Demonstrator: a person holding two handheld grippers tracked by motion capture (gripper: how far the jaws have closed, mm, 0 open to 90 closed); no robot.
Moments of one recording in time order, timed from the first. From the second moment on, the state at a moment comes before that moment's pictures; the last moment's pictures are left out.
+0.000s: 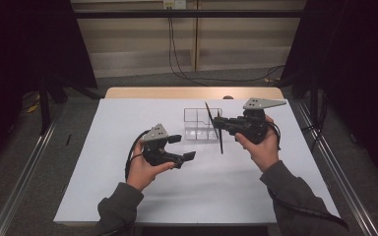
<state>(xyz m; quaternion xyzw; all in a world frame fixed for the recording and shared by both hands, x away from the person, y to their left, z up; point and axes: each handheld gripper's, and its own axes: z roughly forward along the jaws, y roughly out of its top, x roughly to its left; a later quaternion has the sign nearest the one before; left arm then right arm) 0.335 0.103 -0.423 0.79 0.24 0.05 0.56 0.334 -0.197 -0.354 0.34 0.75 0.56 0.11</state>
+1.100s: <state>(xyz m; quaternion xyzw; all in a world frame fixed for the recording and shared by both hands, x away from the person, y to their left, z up) 0.328 0.134 -0.436 0.79 0.28 0.05 0.55 0.349 -0.203 -0.341 0.35 0.73 0.57 0.13</state>
